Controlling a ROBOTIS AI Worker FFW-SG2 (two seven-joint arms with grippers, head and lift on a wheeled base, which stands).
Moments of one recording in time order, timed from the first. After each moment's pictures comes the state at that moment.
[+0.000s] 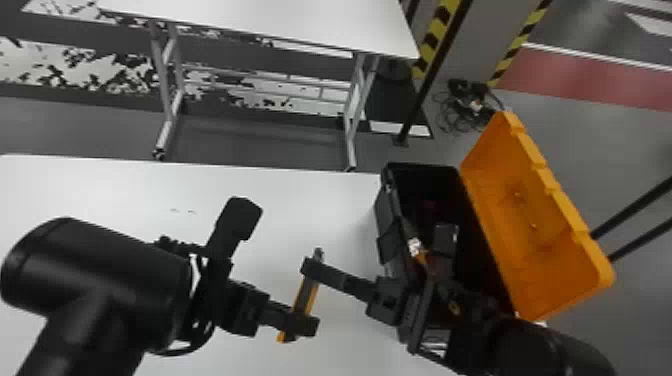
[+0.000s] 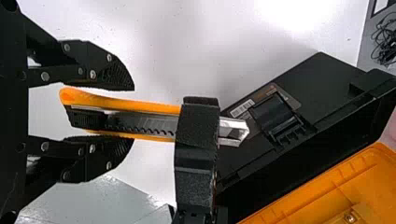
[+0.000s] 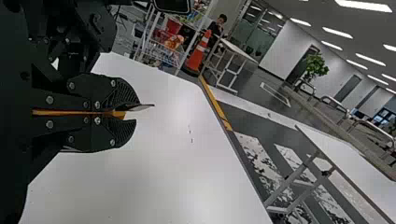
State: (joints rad) left arm -0.02 0.01 -0.39 -1.88 -0.12 1.47 -0.87; right arm 0.34 -0.06 -0.22 -2.03 -0.63 1.10 0.61
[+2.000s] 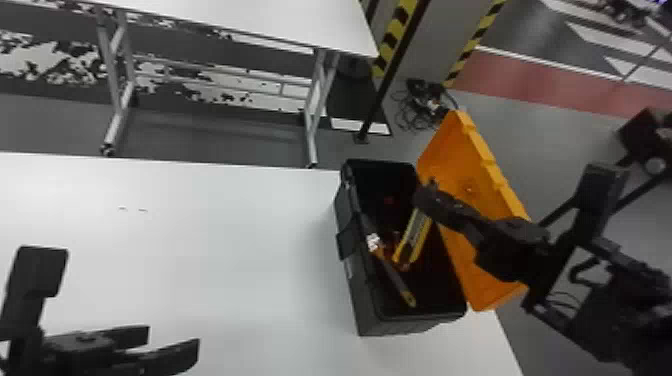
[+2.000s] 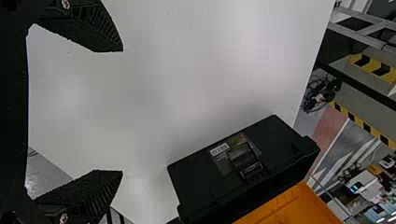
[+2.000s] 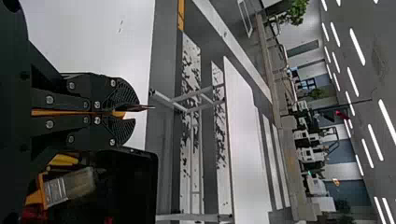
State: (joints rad) left arm 0.37 0.05 -0.03 -2.18 -0.06 1.28 -0.90; right arm 0.51 -0.19 -0.58 -2.57 -0.51 1.03 0.49
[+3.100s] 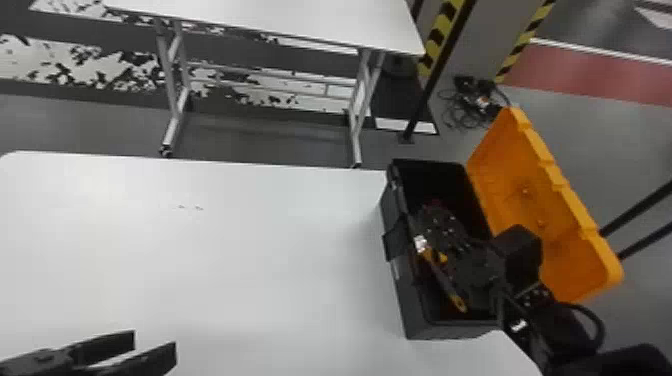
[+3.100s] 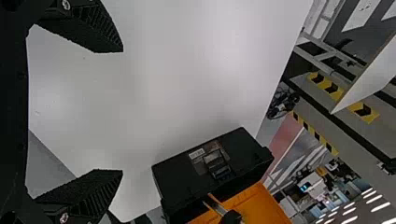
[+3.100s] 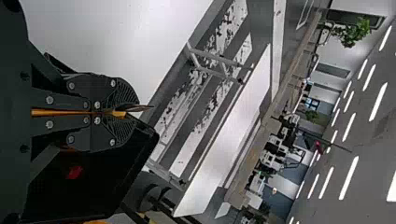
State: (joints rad) left arm 0.53 0.09 0.26 -2.30 0.12 1.22 -0.99; right arm 0.62 -0.30 -0.14 -2.19 0.14 0.26 0.30
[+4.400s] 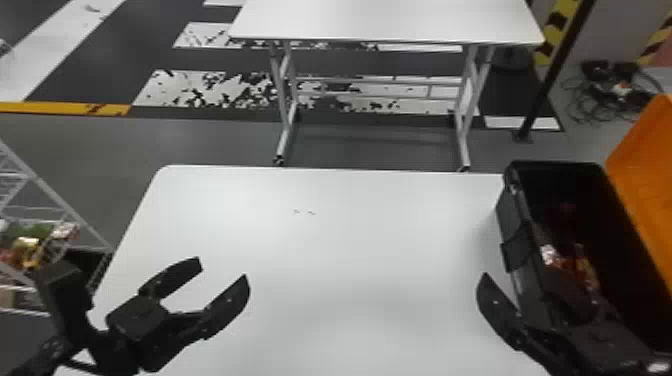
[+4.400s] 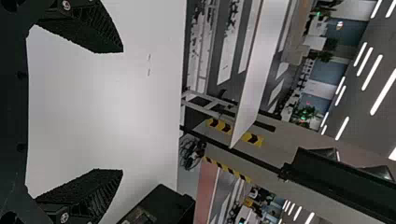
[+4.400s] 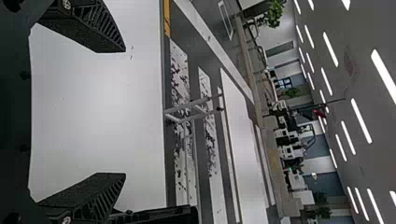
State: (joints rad) left arm 0.69 0.04 0.35 -2.25 0.25 0.49 -0.71; right arm 0.84 -0.03 -0.10 -2.37 -0.23 0.33 0.34
